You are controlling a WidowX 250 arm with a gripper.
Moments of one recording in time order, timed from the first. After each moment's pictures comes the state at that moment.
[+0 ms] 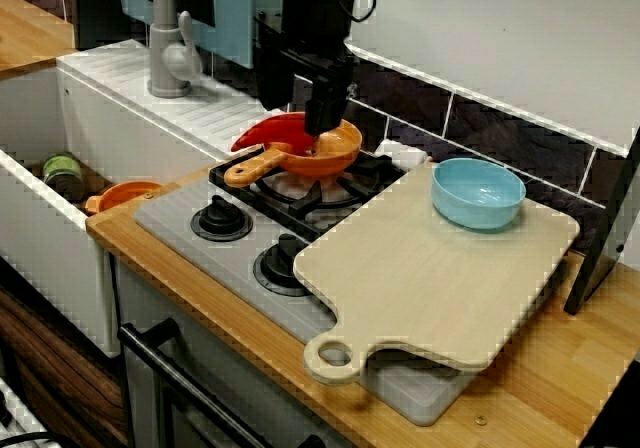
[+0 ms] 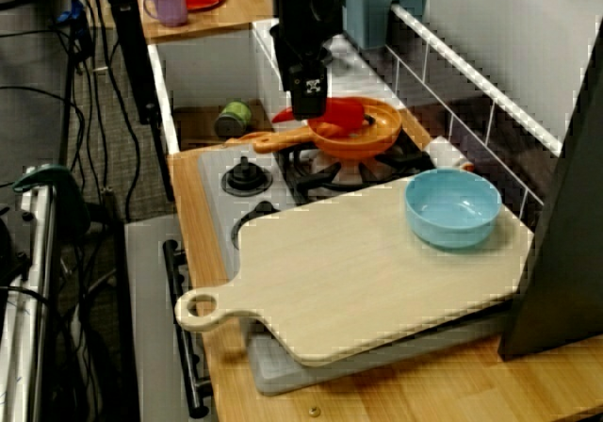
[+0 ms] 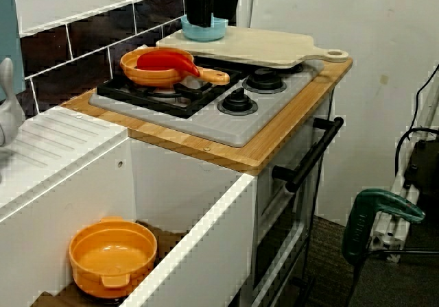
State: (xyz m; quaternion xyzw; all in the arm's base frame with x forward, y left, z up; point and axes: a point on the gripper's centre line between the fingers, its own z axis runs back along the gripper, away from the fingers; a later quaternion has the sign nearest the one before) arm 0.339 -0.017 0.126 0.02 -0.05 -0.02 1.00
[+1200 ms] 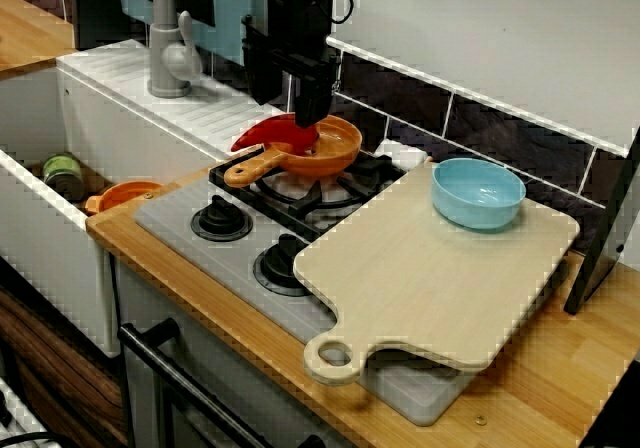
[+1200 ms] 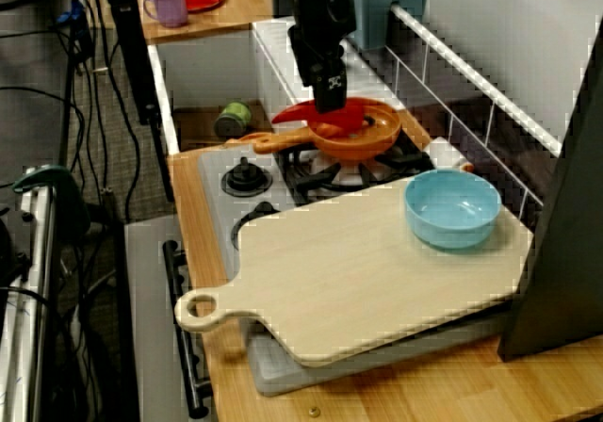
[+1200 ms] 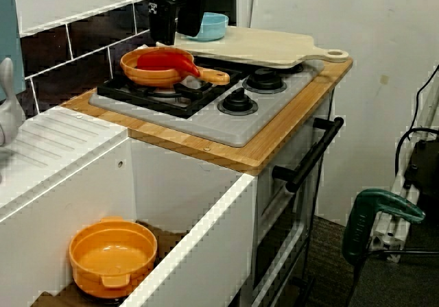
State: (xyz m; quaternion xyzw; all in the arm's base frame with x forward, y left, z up) arm 0.366 0.017 0.110 0.04 -0.09 0.00 1.00
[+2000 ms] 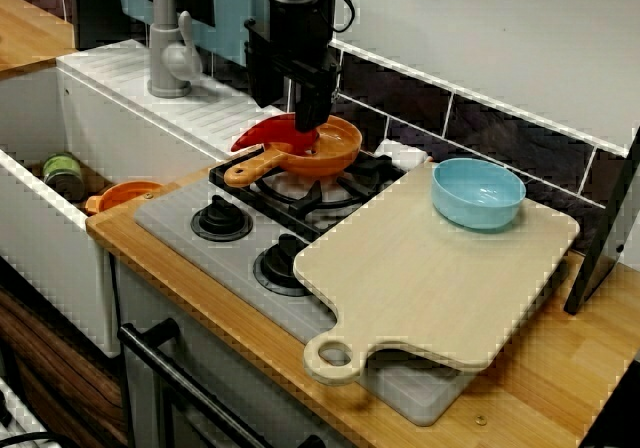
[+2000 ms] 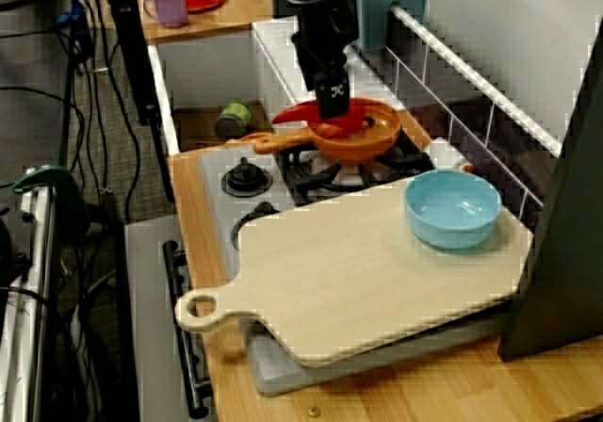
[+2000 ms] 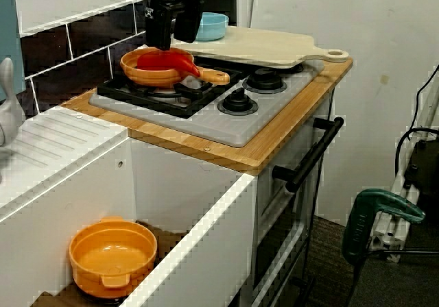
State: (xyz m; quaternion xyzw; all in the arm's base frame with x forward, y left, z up) arm 0.370 0.017 0.103 0.05 -0.09 -0.01 0.99
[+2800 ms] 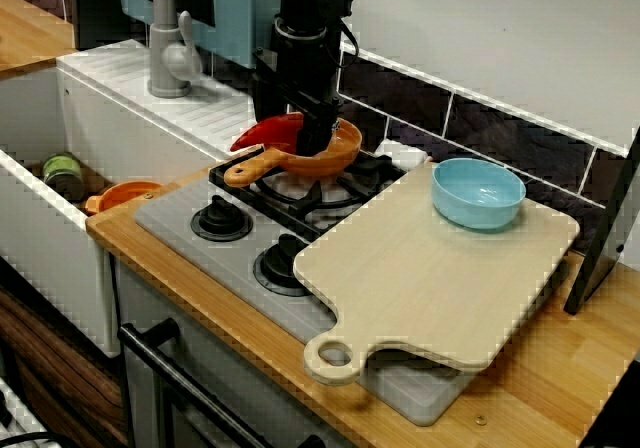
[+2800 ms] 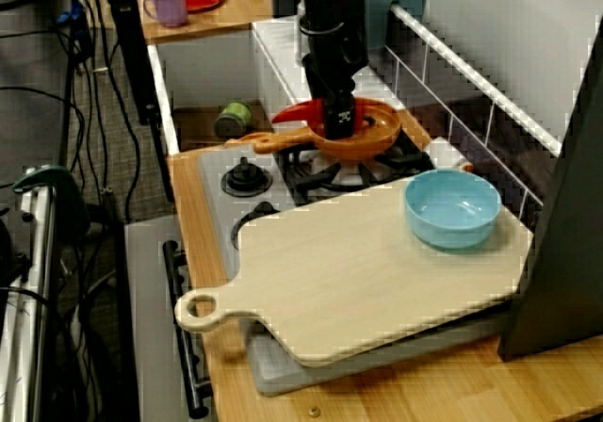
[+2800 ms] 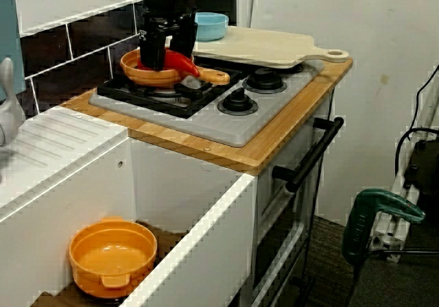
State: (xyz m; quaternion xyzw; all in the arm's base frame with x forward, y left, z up) arm 0.377 0.021 0.078 0.07 -0.08 -0.02 0.99
